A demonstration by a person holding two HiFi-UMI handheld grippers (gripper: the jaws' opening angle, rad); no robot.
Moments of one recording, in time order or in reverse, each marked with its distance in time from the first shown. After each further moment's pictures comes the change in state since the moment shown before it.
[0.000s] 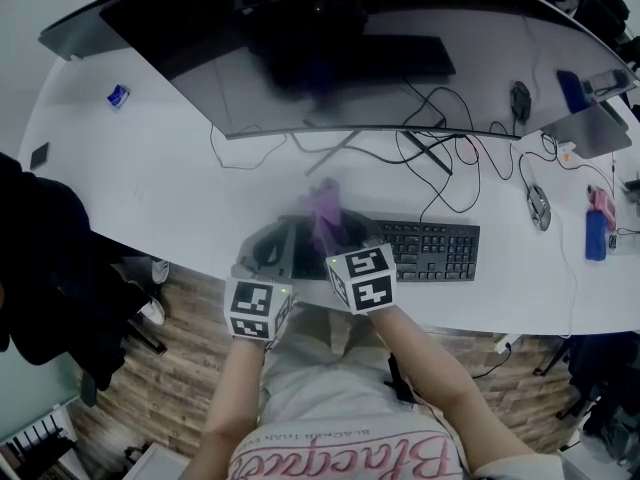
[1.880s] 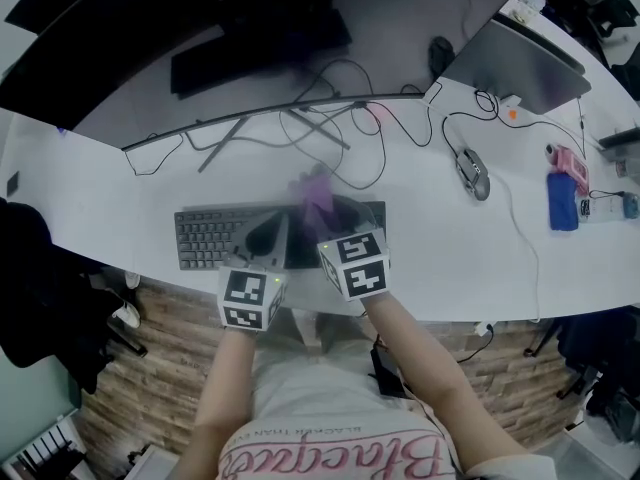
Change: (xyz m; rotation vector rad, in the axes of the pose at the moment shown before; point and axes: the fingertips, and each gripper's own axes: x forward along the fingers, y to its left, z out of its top) left arm 0.097 -0.204 0.017 0.079 0.039 -0.077; right arm -0.122 -0.183 -0.048 0.039 -0.028 -0.056
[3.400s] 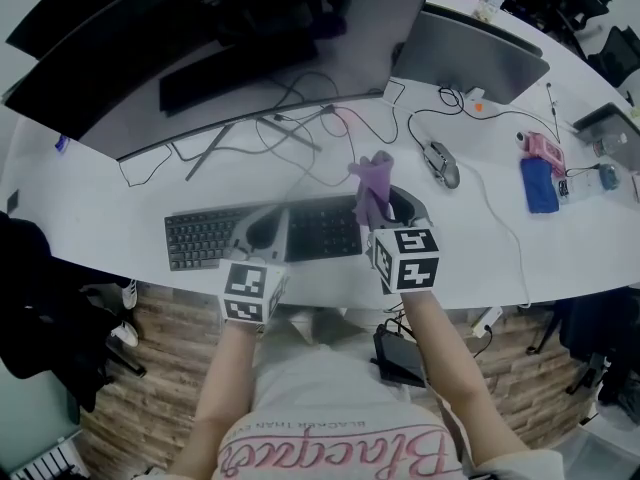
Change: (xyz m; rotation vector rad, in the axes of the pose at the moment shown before) left arm -0.006 -0.054 0.040 0.073 -0.098 -0.041; right arm -0.126 -0.108 0.015 0.037 -0.126 -0.274
